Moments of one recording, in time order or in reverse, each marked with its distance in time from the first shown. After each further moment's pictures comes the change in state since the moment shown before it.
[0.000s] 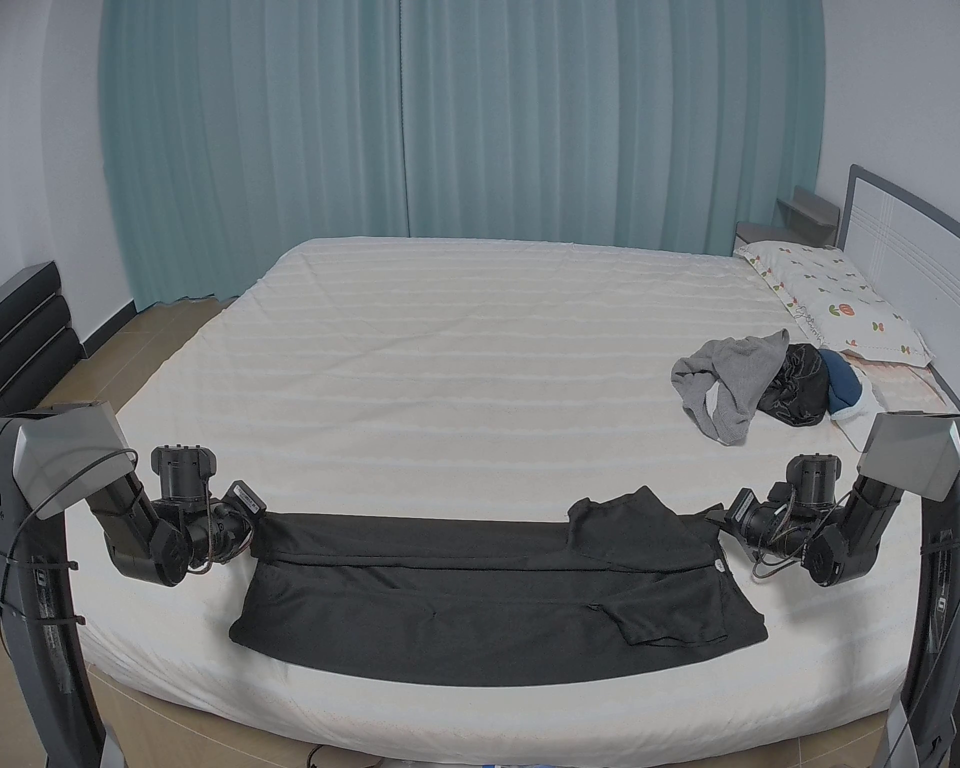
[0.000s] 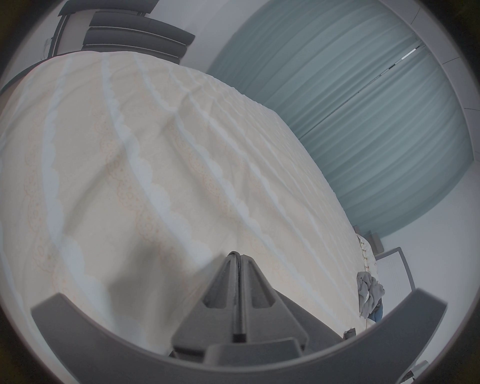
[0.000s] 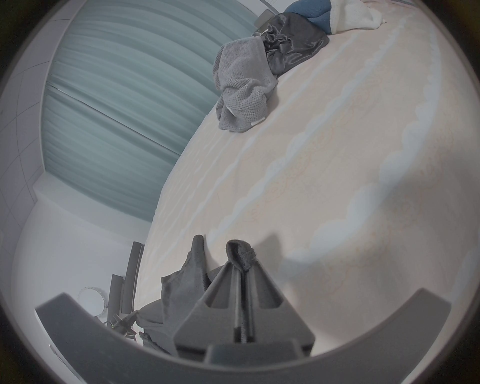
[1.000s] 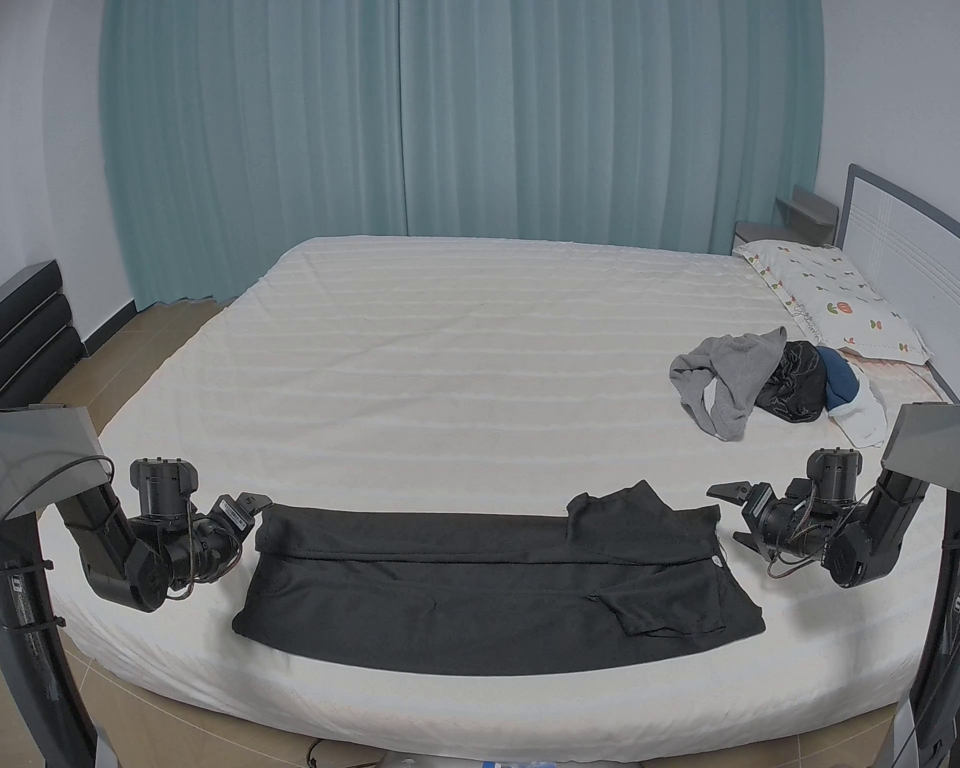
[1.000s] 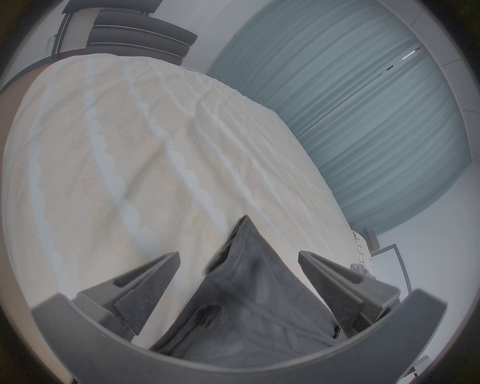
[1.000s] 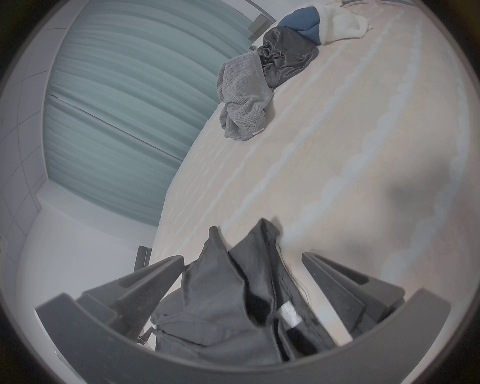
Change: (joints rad) left arm -0.010 -0.122 0.213 -0.087 -0.013 -0.011; right arm -0.015 -0.115 0.117 -0.016 0.015 0.037
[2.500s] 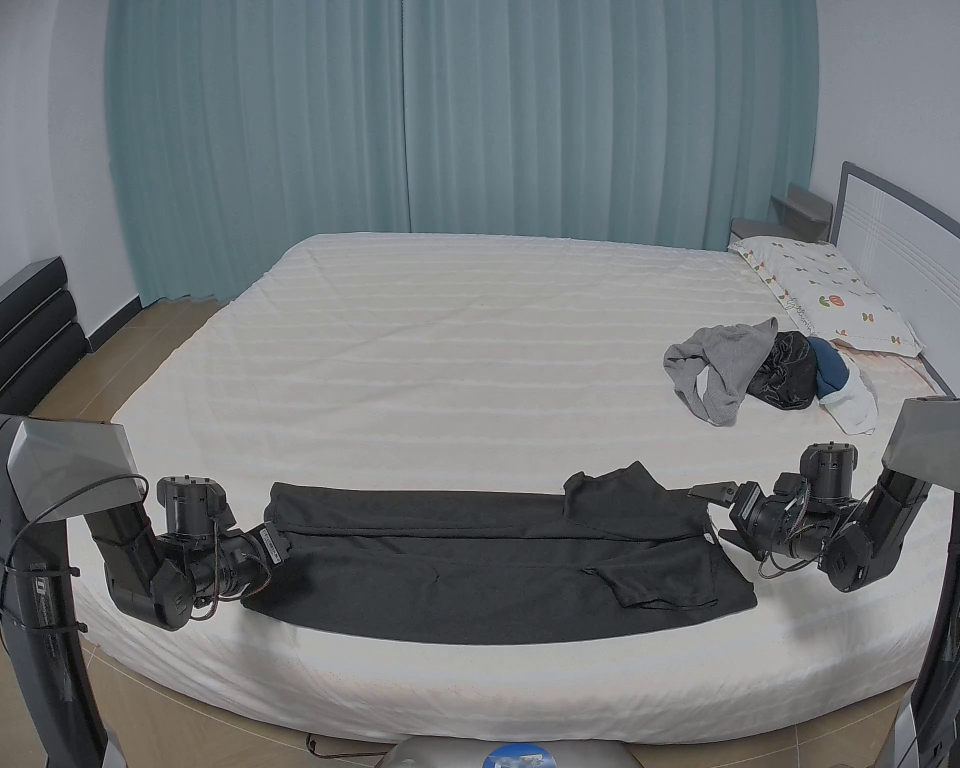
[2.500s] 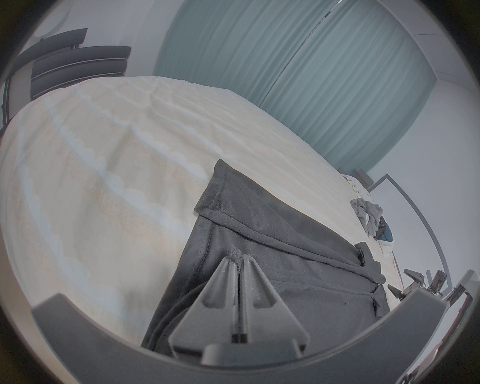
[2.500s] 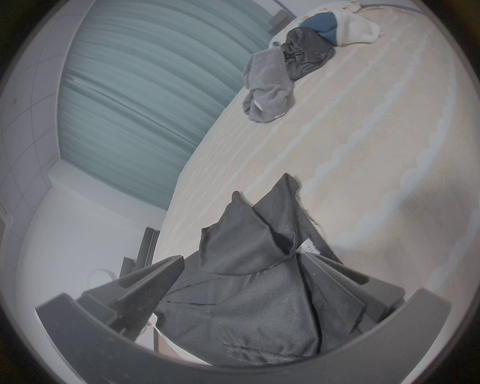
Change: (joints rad) left arm -0.070 0.083 0.019 -0.092 -0.063 0.332; right arm 0.074 -0.066 0.042 0.000 0.023 -0.040
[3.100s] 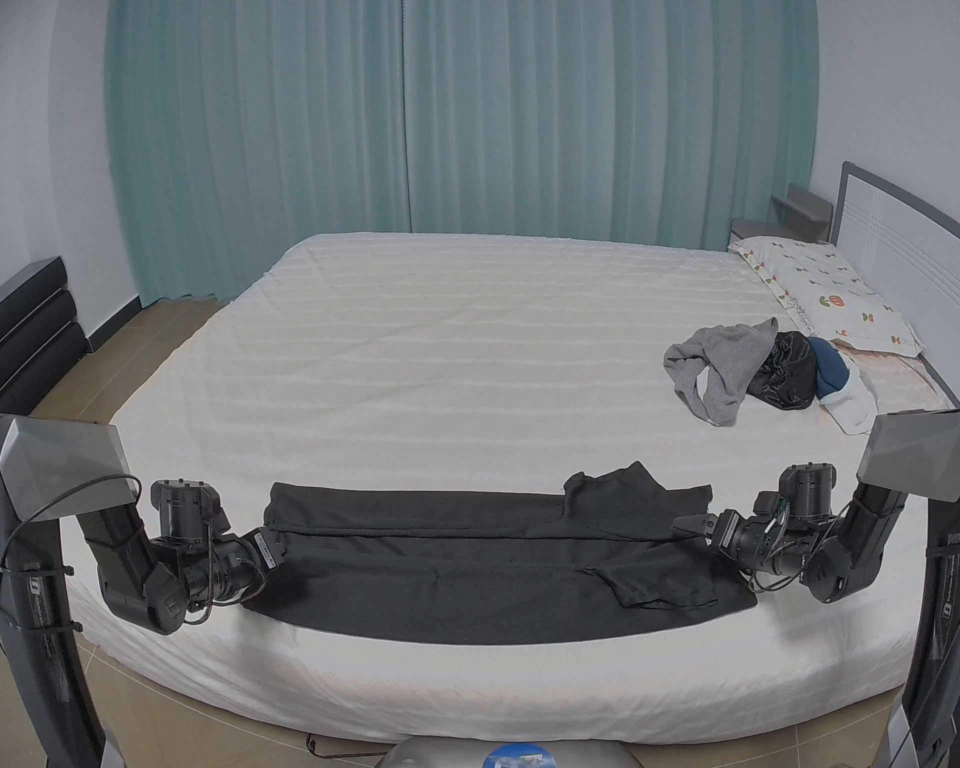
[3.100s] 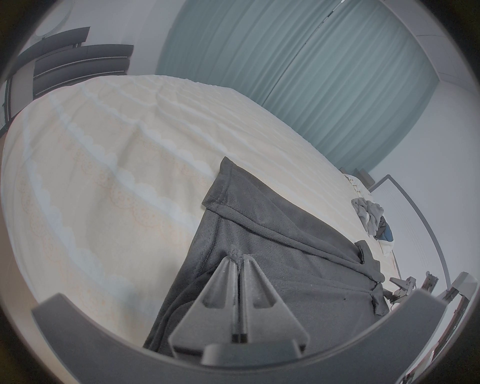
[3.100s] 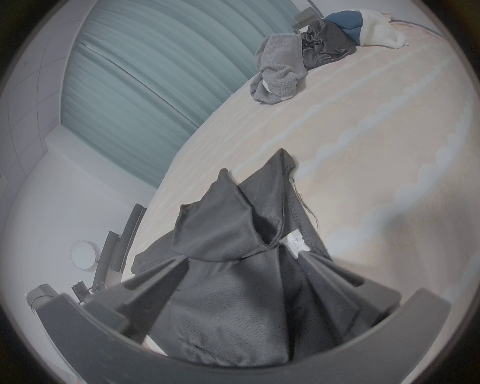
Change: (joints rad) left arm 0.010 -0.024 0.039 0.001 0.000 -0.002; right arm 0.020 0.109 -0.031 -0.003 -0.003 -0.183
